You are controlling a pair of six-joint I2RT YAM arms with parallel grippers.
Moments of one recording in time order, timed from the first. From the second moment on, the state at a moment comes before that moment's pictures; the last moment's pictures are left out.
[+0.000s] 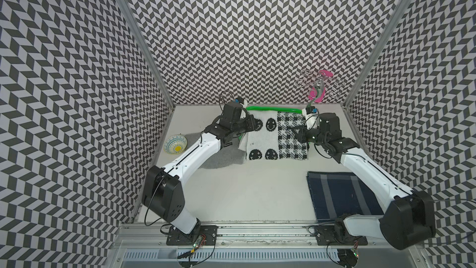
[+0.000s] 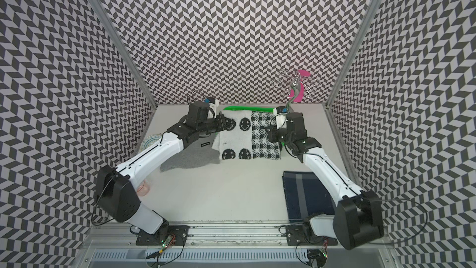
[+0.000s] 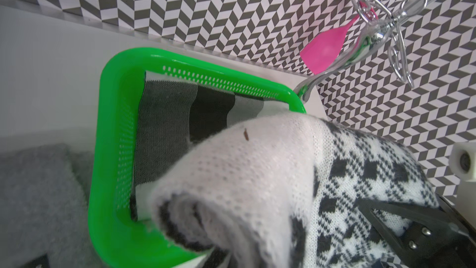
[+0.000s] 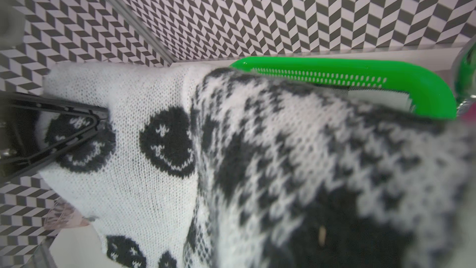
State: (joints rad) left arm -0.50 1.65 1.44 -0.29 0.22 -0.58; right arm 0.25 1.38 1.08 -0.23 -0.33 0.24
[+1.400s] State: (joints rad) left arm -0.42 2.26 1.88 -0.31 0.22 -0.50; right arm 0.18 1.98 1.45 -0.28 -0.13 0.13
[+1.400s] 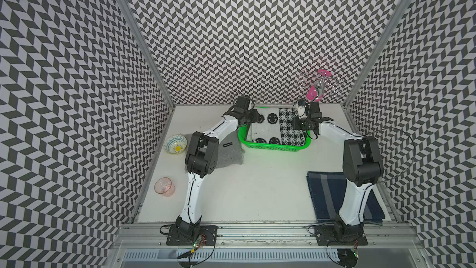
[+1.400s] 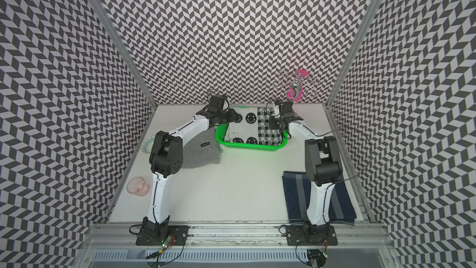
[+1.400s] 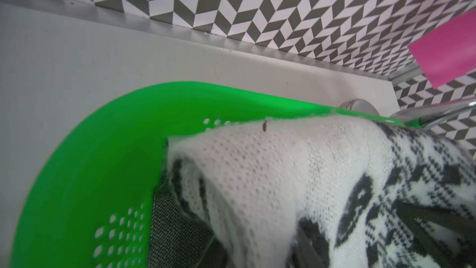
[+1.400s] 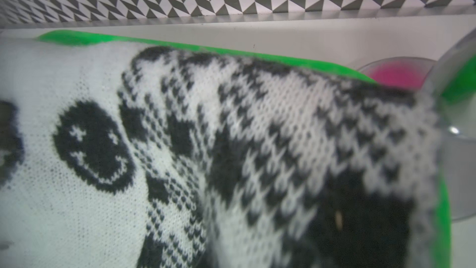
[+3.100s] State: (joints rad) left arm -0.48 1.96 1.49 -0.41 0.20 -0.49; right arm 0.25 1.72 1.30 -0.28 -0.01 0.12
